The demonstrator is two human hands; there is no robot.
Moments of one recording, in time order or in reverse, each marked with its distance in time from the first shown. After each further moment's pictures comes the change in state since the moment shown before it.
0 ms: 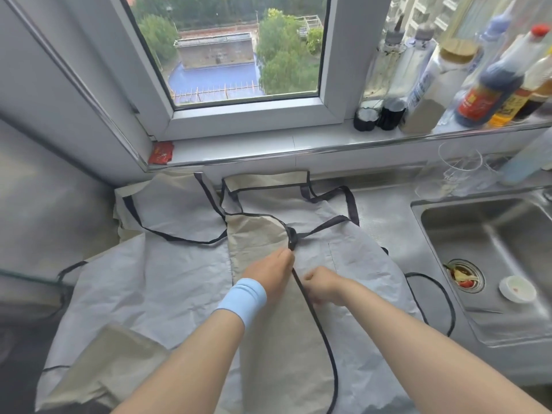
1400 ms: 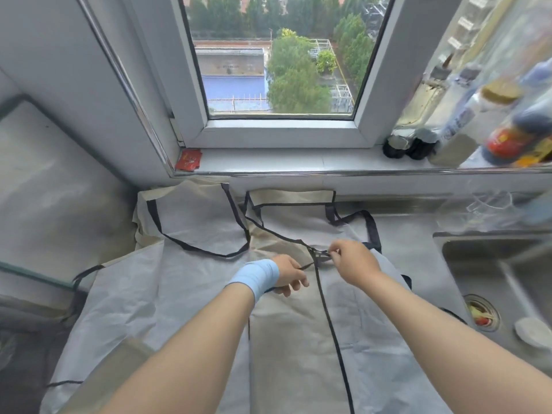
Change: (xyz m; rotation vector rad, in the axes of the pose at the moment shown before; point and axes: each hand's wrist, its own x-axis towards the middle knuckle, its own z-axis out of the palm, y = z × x) left_hand 0.032 -0.036 -0.052 -0.644 -0.403 -0.325; right_hand 0.031 -0.057 -0.048 -0.573 0.544 -0.234
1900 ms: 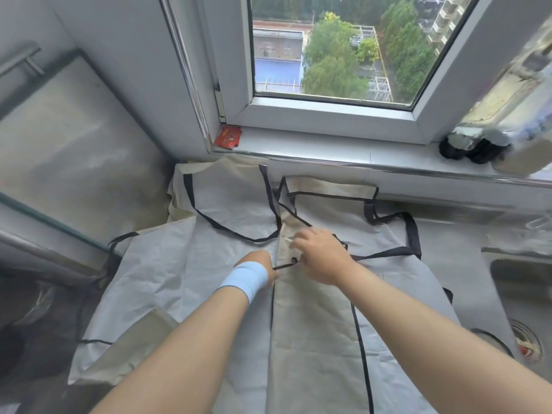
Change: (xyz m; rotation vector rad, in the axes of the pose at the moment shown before) left_hand -0.007 -0.096 -0.031 0.301 0.352 -0.258; right_hand 0.019 -0.098 0.062 -0.293 0.023 -0.811
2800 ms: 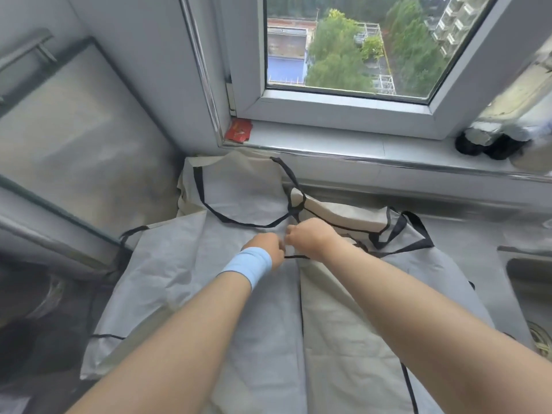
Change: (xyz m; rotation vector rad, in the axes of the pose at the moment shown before) left_hand 0.010 -0.011 -0.018 0.006 0.136 0.110; right_hand 0.058 -0.035 -0.020 -0.515 -0.448 -0.182
